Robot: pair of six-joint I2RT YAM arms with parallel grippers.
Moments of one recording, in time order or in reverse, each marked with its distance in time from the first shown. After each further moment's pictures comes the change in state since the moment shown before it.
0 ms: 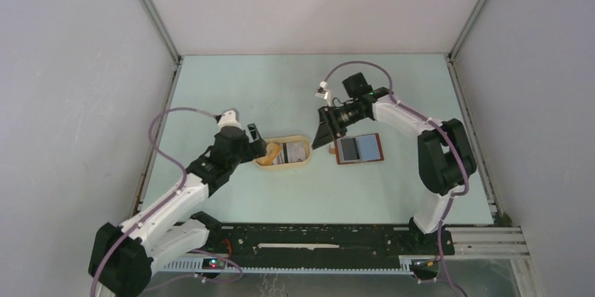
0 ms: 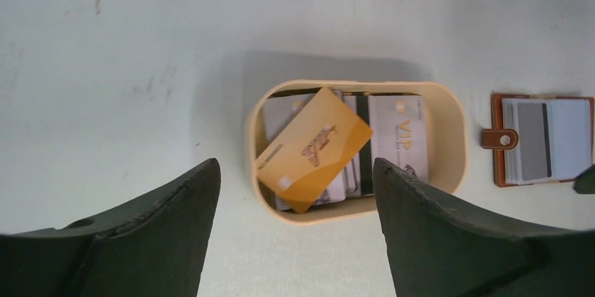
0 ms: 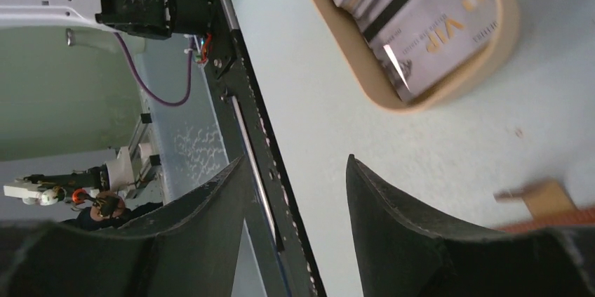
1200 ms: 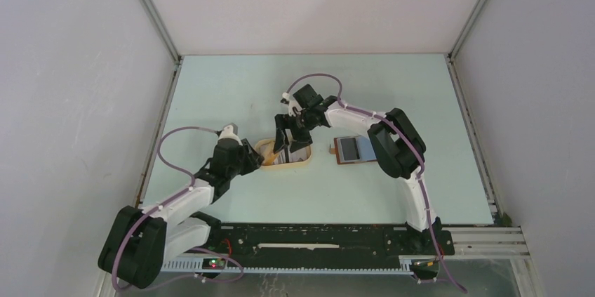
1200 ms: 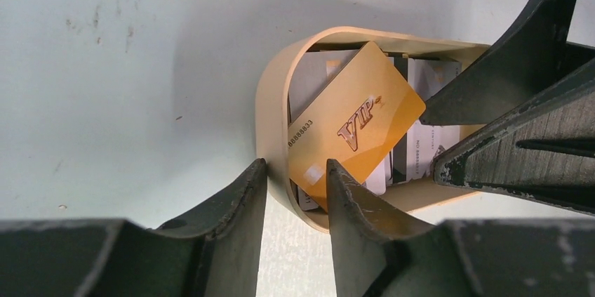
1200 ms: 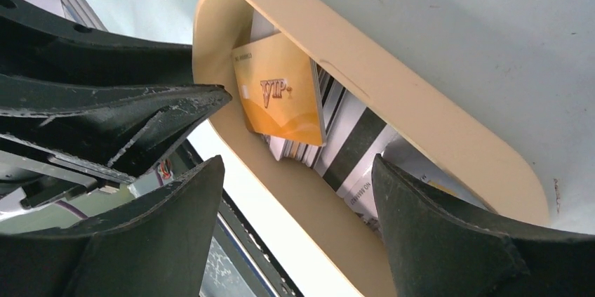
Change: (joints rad) left arm 0.157 0.069 -0.281 0.344 0.263 -0.085; right arm 0.281 0.386 0.301 0.169 0.389 0.494
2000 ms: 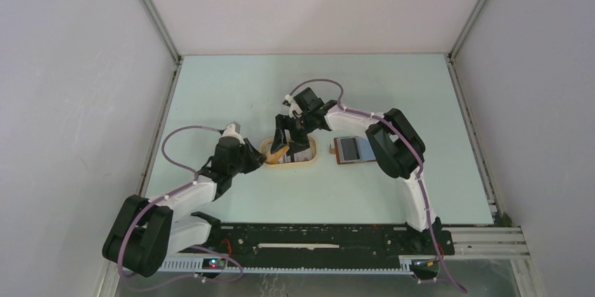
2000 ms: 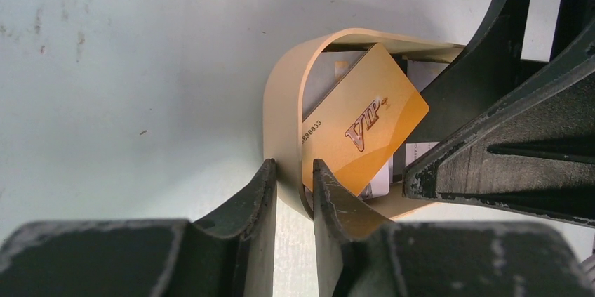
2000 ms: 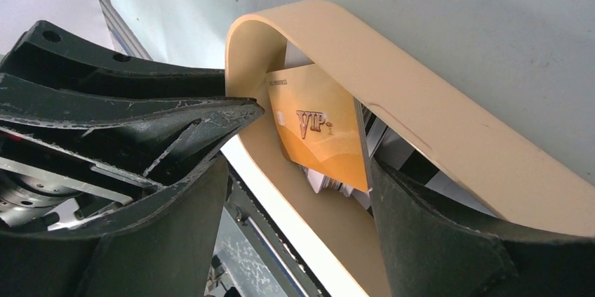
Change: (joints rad) left arm 0.007 0.088 0.000 0.101 0.079 -0.024; right arm 0.001 0.005 -0.050 0.105 -0.026 0.166
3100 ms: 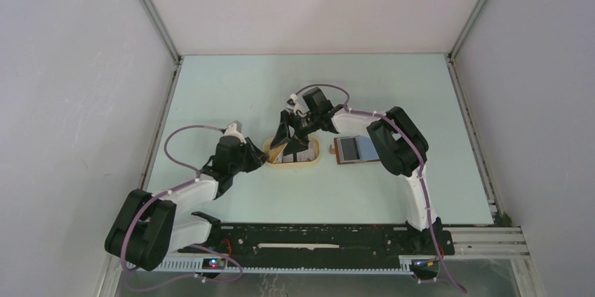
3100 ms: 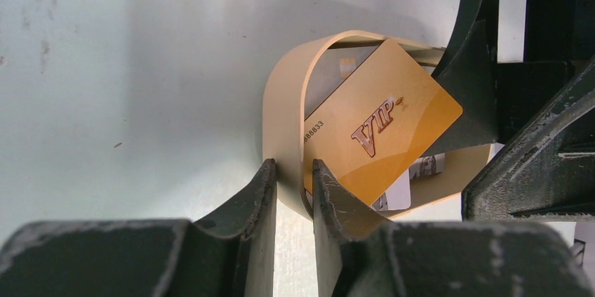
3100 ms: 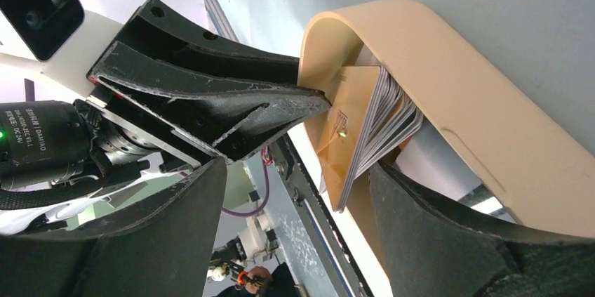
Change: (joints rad) left arm 0.001 0.043 0.000 0.063 0.036 -0.015; right arm -0.047 -0.001 -0.119 0.278 -0.262 0.187
